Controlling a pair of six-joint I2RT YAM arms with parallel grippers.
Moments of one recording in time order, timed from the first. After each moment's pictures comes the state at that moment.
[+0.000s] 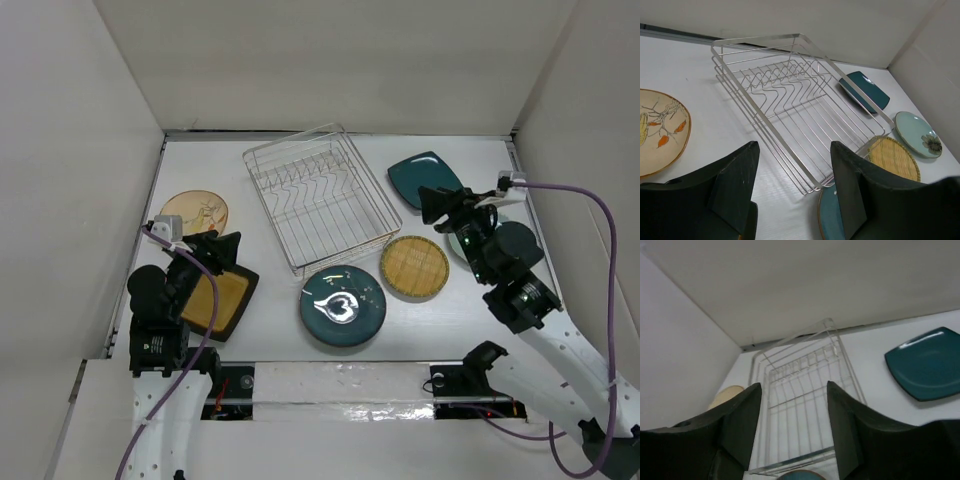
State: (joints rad) left arm 0.00 0.36 0.58 -0.22 0.34 -0.39; right arm 0.59 0.73 0.83 0.05 0.33 0.45
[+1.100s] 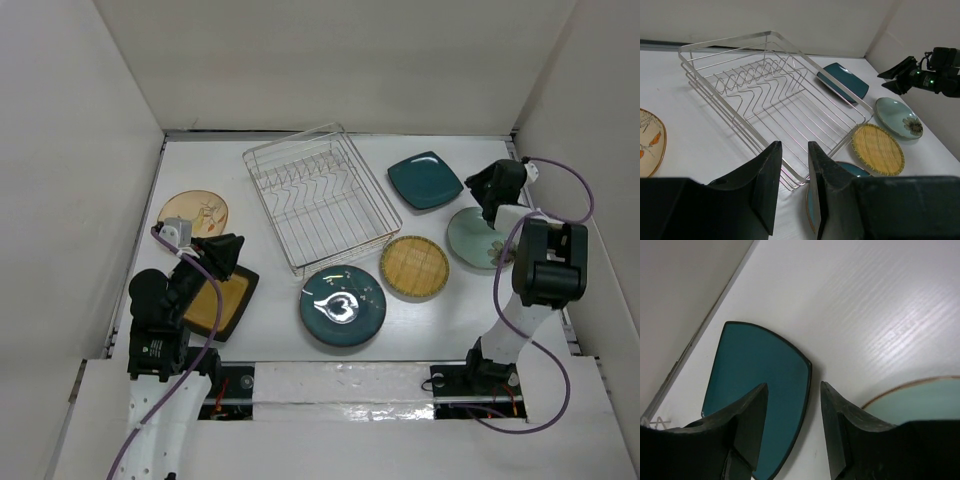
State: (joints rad) left arm -0.07 0.34 0.58 -0.20 0.40 -0.37; right arm -0.17 1.79 1.04 0.30 0.11 0.76
